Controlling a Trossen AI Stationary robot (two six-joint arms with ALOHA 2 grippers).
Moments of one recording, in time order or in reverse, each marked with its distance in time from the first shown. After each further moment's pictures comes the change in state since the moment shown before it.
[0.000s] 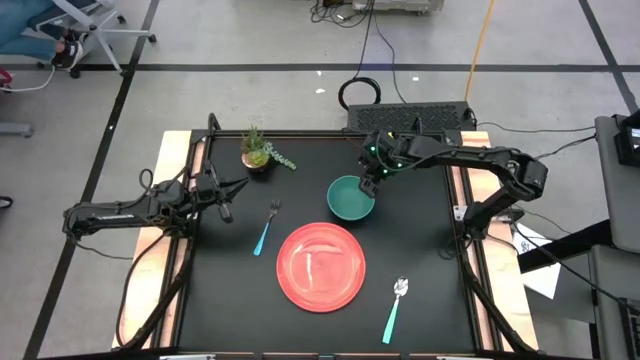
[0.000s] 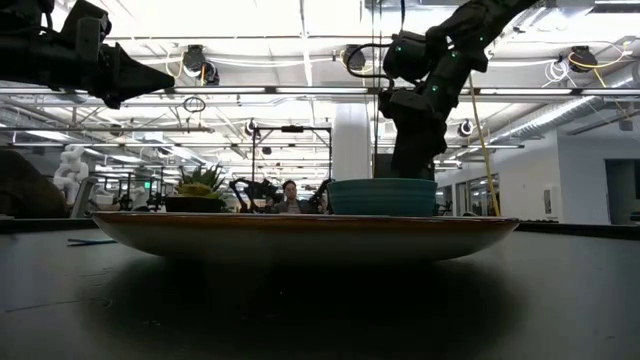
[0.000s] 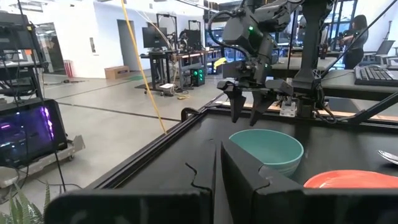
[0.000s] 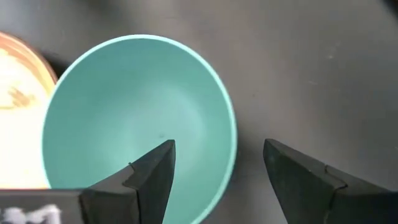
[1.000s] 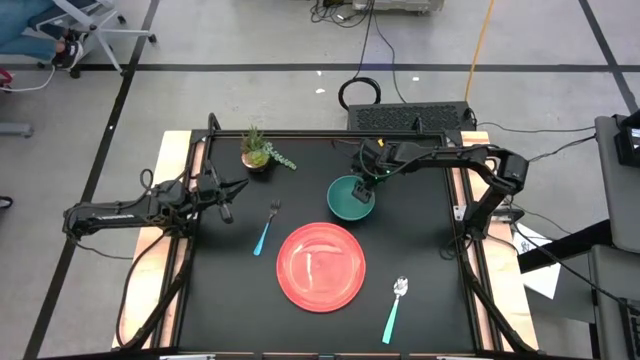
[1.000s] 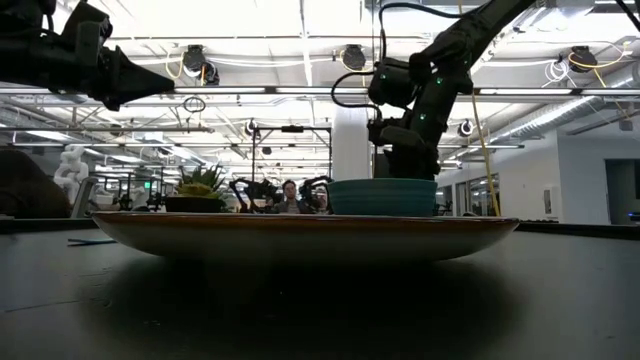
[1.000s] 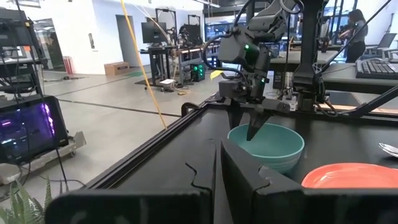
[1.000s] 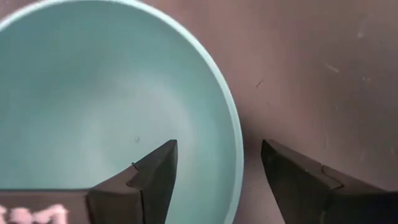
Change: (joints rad) left arm 0.000 0.000 0.000 -0.025 0.000 0.003; right arm 0.018 0.145 -0.001 0.054 0.053 0.001
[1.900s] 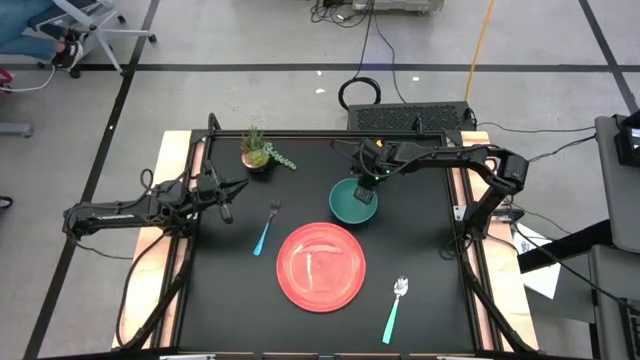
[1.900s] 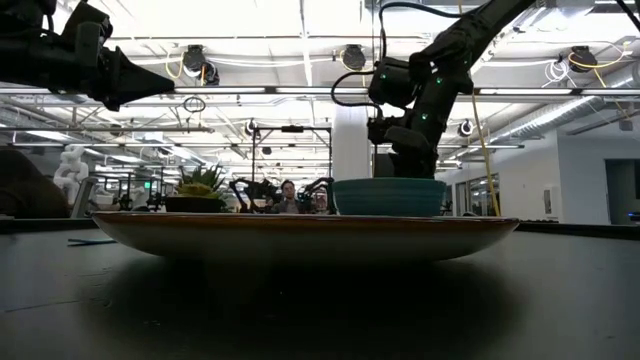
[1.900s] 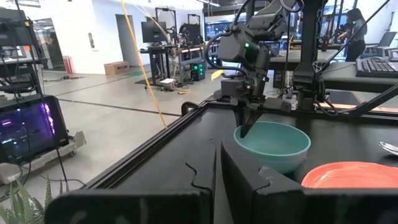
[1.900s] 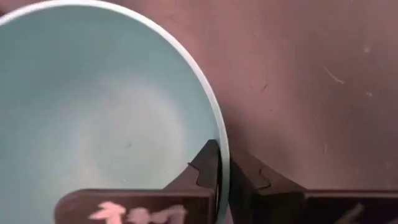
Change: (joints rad) left arm 0.000 0.000 0.000 -0.002 0.000 0.002; right arm 0.000 -0.001 0.000 0.008 -0.005 -0.098
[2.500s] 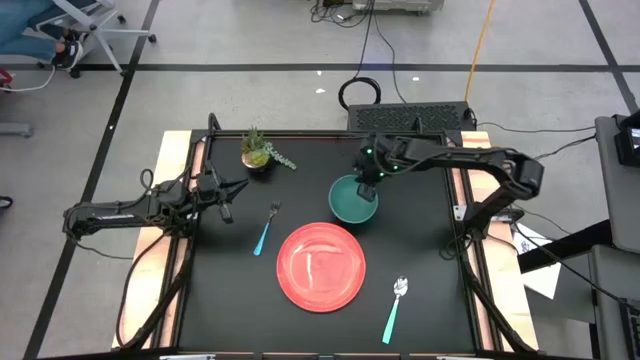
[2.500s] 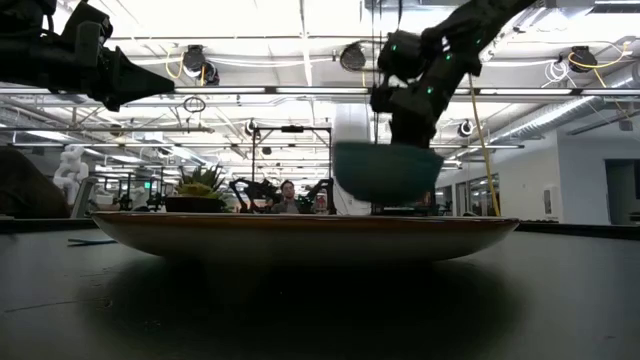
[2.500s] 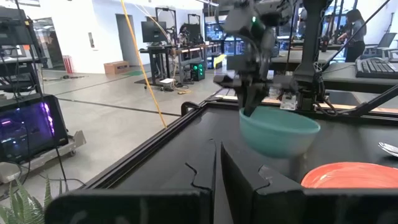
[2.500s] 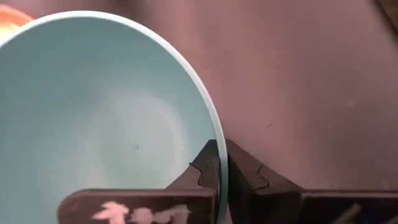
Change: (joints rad) left arm 0.000 0.000 0.000 0.000 0.000 -0.006; right arm -0.006 -0.138 0.000 0.018 -0.076 -0.059
